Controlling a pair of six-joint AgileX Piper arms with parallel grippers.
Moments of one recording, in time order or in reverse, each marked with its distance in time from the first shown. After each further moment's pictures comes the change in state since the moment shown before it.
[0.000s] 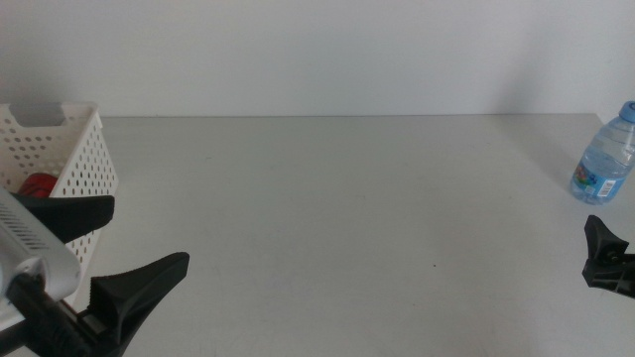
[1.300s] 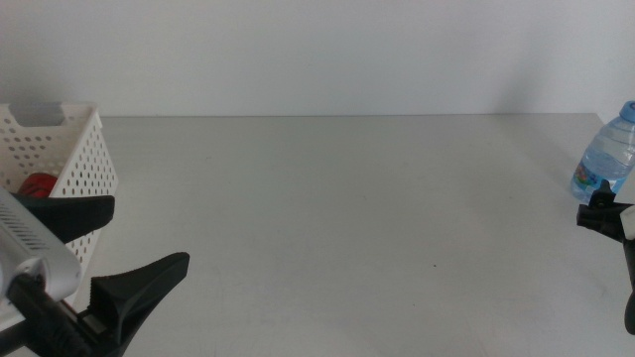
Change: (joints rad) left arm 0.000 0.000 0.000 0.000 -0.001 0.000; right arm -0.047 0.448 -0.347 0.297 -0.113 -0.180
